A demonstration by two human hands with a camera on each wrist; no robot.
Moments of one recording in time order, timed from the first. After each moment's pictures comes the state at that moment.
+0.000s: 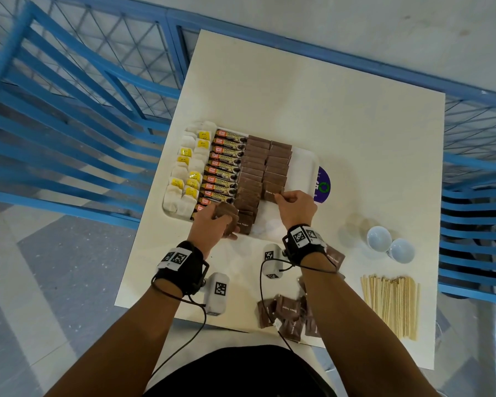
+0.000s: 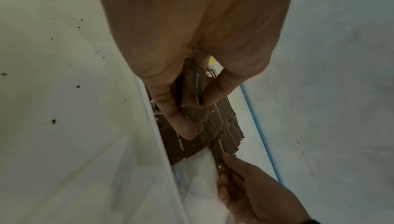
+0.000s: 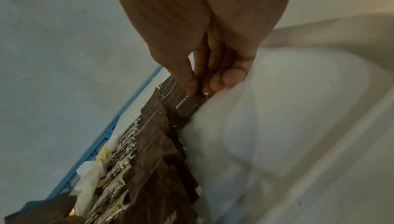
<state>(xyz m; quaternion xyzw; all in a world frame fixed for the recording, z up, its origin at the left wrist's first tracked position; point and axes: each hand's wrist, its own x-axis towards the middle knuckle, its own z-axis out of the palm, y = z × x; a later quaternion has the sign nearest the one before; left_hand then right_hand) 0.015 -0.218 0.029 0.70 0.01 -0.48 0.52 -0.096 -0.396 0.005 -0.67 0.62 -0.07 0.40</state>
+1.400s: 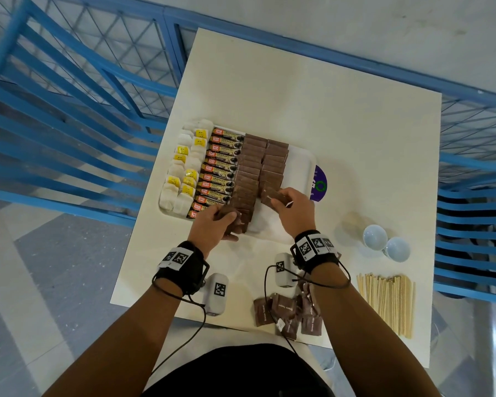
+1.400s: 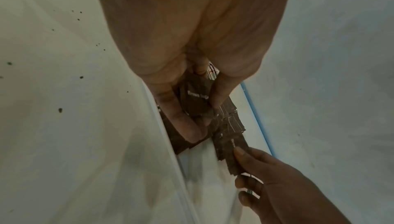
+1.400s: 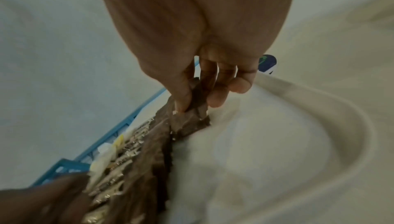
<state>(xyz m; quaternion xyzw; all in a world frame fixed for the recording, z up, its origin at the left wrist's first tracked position) 0.005 -0.222 0.029 0.70 0.01 -0.50 0.51 -0.120 -0.398 0.020 -0.77 0.47 -0.04 0.43</state>
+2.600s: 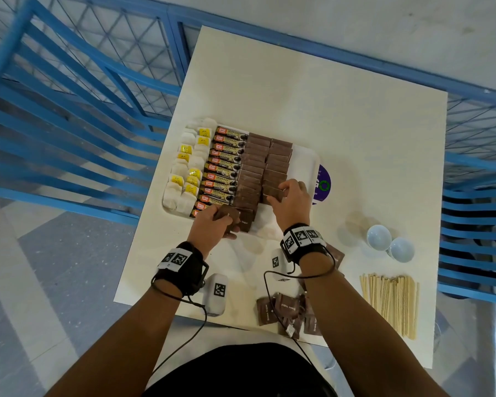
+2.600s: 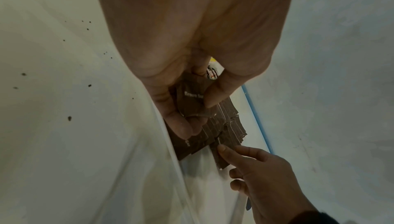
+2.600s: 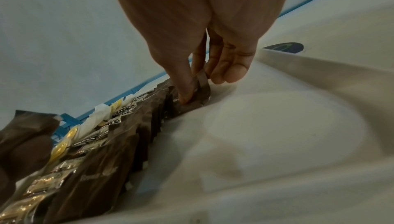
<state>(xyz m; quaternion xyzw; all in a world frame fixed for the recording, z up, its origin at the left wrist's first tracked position) 0.009 -0.214 0.031 0.71 0.00 -0.49 0.50 -0.097 -0.391 0.008 -0.80 0.50 -0.06 0.34</state>
